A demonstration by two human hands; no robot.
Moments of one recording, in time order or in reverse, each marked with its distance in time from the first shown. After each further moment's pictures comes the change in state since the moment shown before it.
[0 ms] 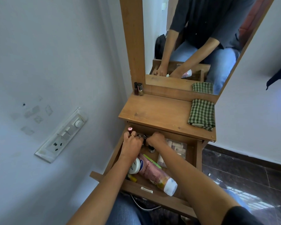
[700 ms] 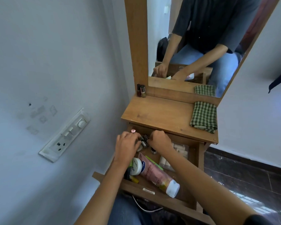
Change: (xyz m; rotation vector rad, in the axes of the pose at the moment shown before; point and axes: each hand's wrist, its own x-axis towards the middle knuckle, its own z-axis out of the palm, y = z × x) left_hand -0.023 -0.022 -0.011 -0.464 0.403 -0.136; right_hand -0.007 0.008 -0.006 -0.284 0.166 -0.357
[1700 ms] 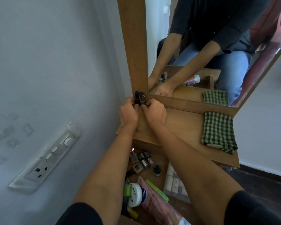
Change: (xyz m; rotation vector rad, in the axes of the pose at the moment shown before) left_hand 0.200 -0.019 0.047 -0.417 0.171 -0.420; right_hand 0.149 -0.044 -0.053 0.350 0.540 0.017
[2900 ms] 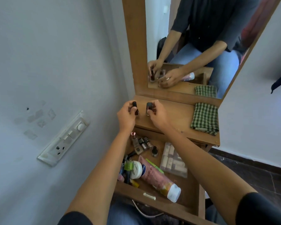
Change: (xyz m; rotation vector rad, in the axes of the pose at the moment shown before) left_hand -0.083 0.012 -0.060 -0.228 -0.028 -0.007; right_hand -0.076 0.018 -0.054 0.287 -0.199 -0.175
